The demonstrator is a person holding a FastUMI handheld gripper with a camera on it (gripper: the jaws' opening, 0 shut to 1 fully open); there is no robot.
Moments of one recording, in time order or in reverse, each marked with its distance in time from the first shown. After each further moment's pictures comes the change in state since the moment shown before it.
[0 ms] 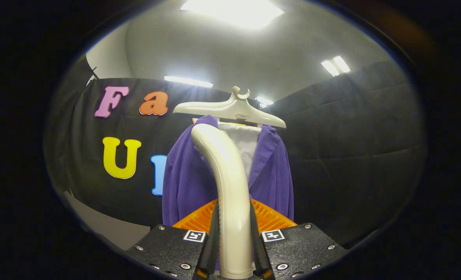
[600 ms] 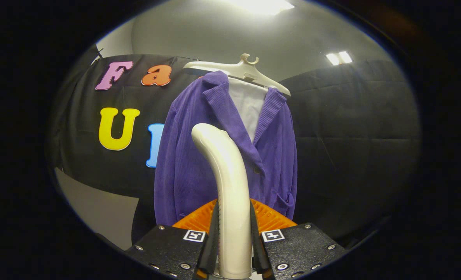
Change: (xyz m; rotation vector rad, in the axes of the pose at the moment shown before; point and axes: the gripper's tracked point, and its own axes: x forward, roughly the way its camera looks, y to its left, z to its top) arm -0.014 0.024 -0.108 -0.052 0.138 -0.014
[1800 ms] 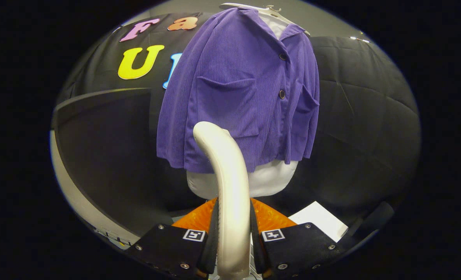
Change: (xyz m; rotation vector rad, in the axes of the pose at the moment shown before) arm -0.042 0.010 -0.256 -0.123 0.381 0.096
